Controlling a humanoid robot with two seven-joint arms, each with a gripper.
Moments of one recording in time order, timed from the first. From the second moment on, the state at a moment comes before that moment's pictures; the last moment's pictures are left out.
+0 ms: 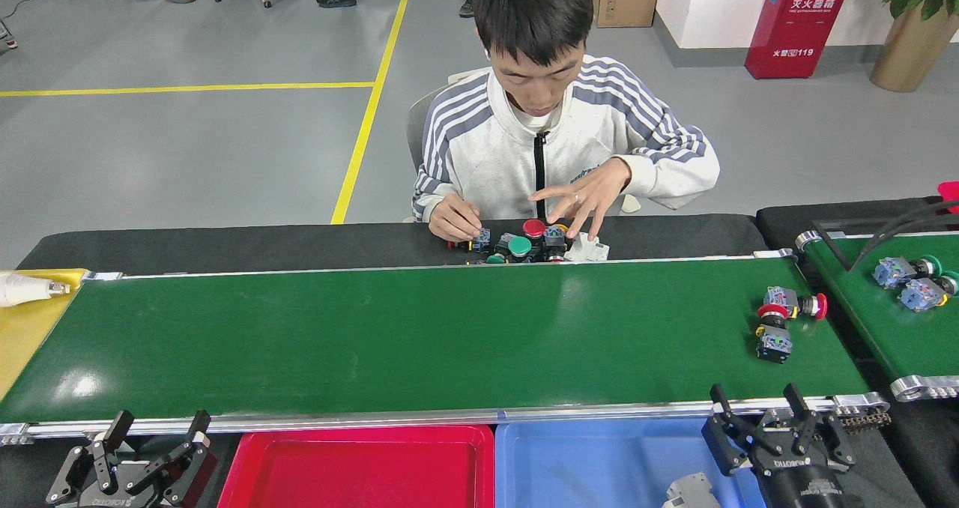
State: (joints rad) left arm 0.22 0.10 0.42 -1.72 -1.37 -0.41 -0.10; right arm 0.06 -0.04 -0.16 -1.60 1.33 -0.15 0.05
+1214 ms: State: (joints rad) left arm 0.23 0.18 0.38 -1.70 -1.30 -0.36 -0.10; right arm -0.11 -0.07 0.04 -1.46 1.32 -0.29 0.13
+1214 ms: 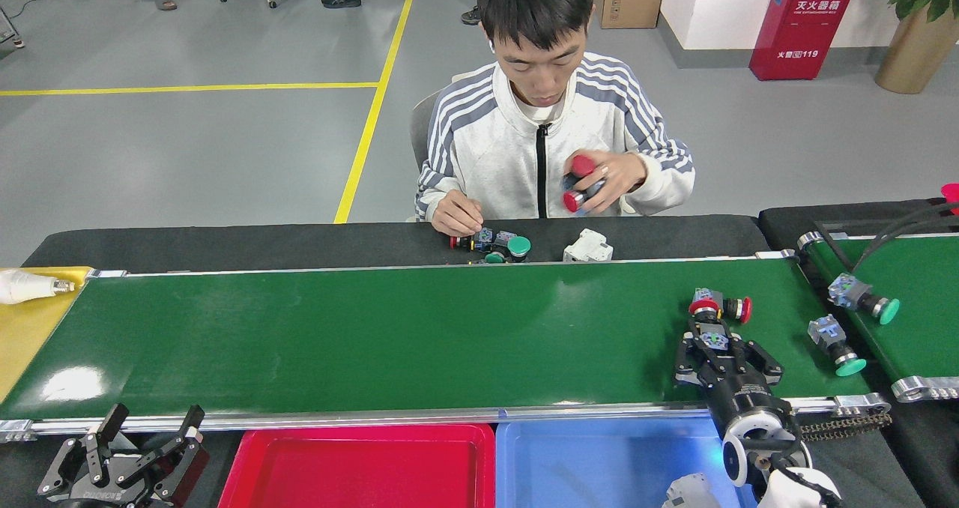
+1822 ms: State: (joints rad) left arm 0.25 0.26 0.19 -1.71 -1.27 -0.25 -0.09; right arm -0.08 -0.01 0.32 -1.49 1.34 -0.77 0.12
